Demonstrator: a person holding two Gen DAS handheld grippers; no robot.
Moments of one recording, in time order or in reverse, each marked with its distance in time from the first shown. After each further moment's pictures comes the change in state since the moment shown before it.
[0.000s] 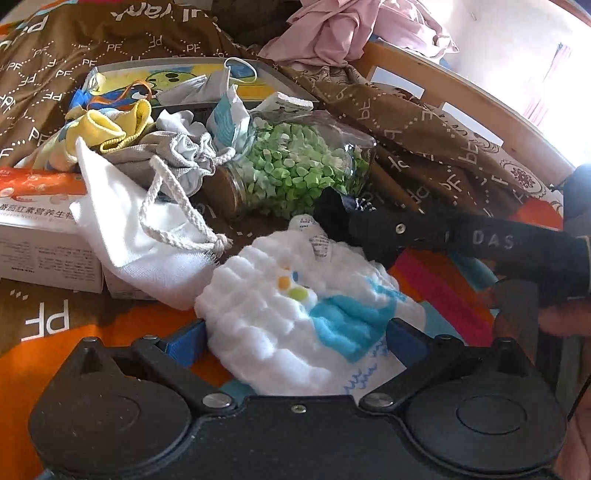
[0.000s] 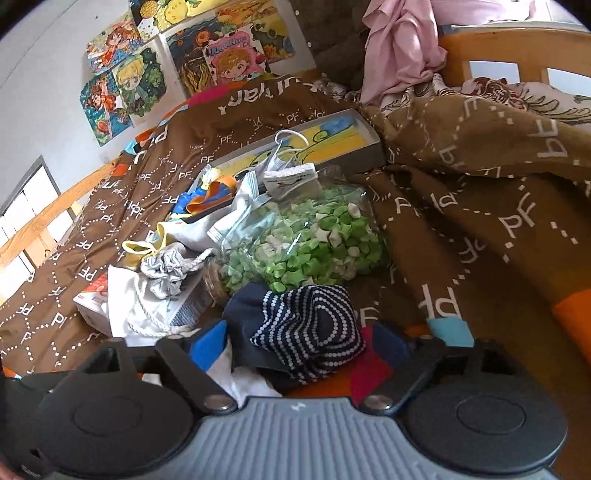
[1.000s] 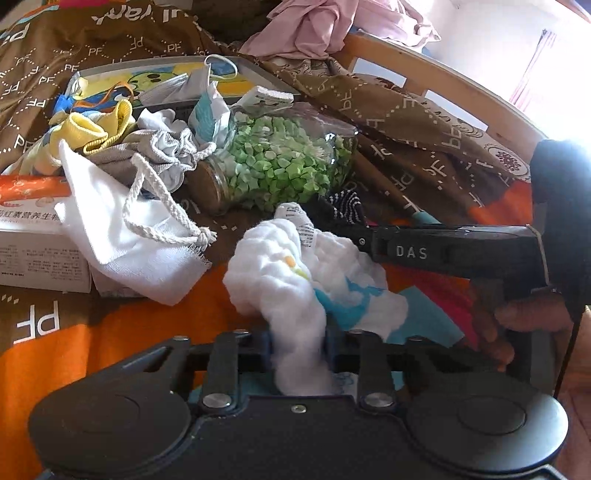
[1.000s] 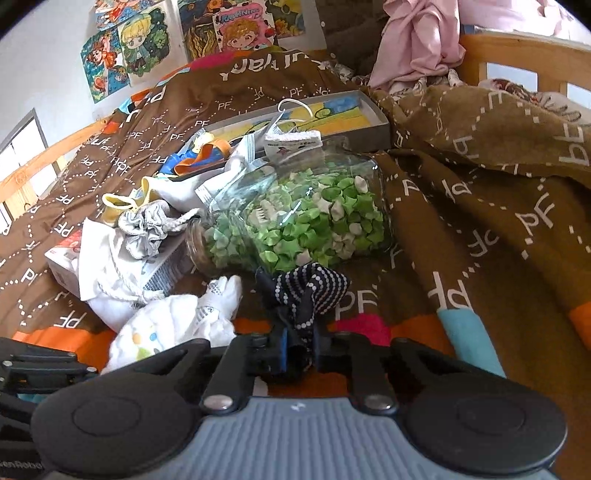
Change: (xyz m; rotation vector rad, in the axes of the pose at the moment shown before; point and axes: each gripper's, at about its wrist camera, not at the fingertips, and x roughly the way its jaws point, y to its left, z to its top) left arm -0.001 -0.005 -0.005 0.058 0.011 -0.033; right arm 0.019 0.013 -0.009 -0.117 0.059 -0.084
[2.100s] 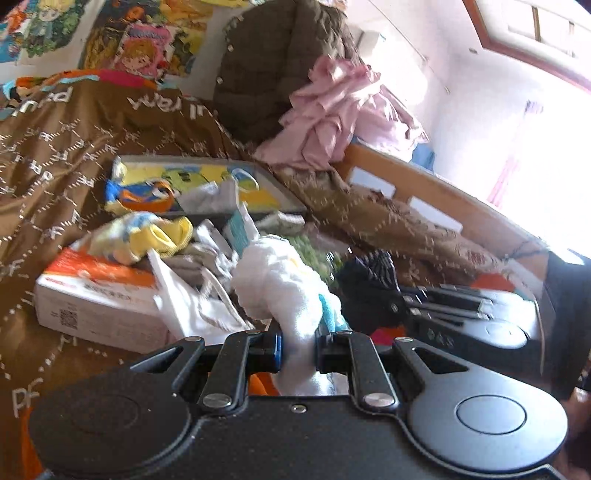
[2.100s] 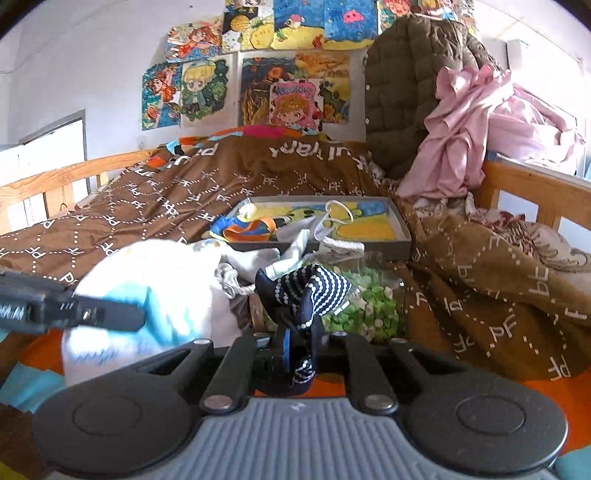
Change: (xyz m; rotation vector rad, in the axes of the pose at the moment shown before) left arm -0.103 0.017 0.000 -0.044 -0.322 -0.002; right arm -0.079 0.051 -0.003 -0.220 -0.272 -0.010
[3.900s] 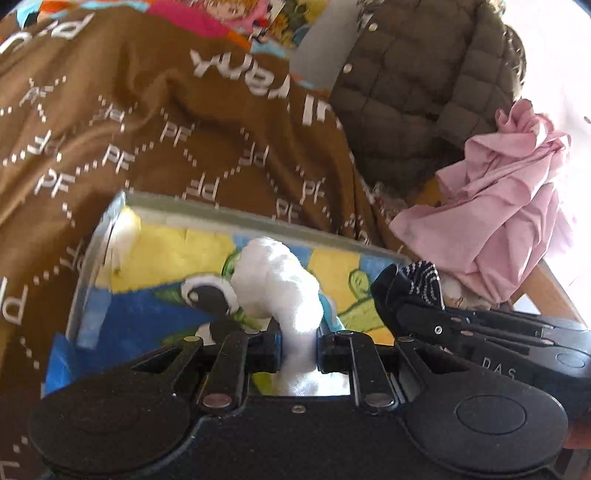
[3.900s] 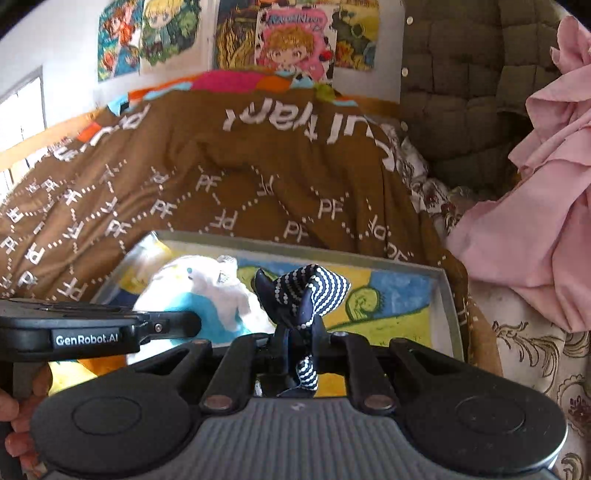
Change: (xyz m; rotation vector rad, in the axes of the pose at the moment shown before) left arm 0.309 0.203 0.206 -0.288 0.041 0.139; right arm 0.365 -0.071 0.193 -0.081 0.235 0.016
